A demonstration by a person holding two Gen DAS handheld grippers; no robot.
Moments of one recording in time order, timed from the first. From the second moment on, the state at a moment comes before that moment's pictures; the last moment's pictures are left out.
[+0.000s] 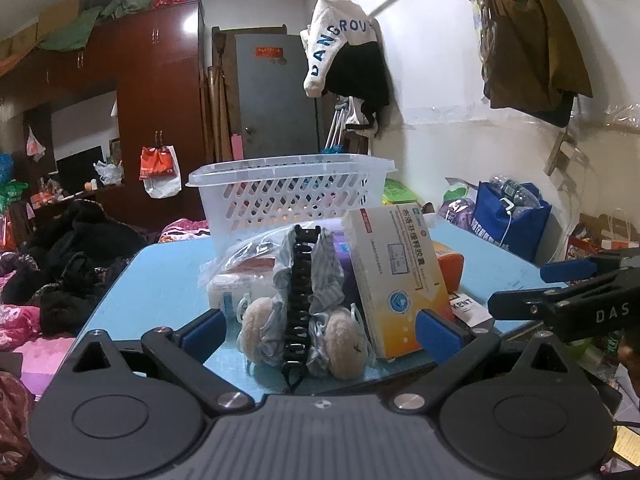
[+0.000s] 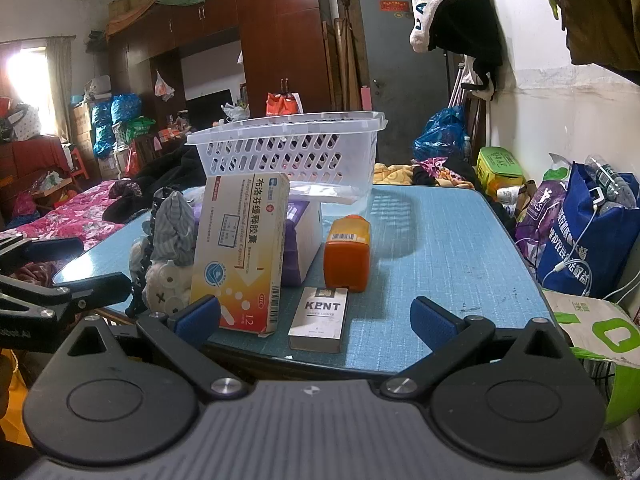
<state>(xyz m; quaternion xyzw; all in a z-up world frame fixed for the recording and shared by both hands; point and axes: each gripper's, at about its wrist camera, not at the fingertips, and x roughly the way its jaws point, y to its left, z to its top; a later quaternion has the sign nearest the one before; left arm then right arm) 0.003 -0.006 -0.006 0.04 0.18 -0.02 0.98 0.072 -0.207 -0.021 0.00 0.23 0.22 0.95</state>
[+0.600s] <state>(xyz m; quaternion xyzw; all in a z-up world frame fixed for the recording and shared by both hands) 0.005 -0.002 -0.011 0.05 0.18 -0.01 0.98 0.076 -0.210 -0.022 0.01 0.23 0.23 0.95</state>
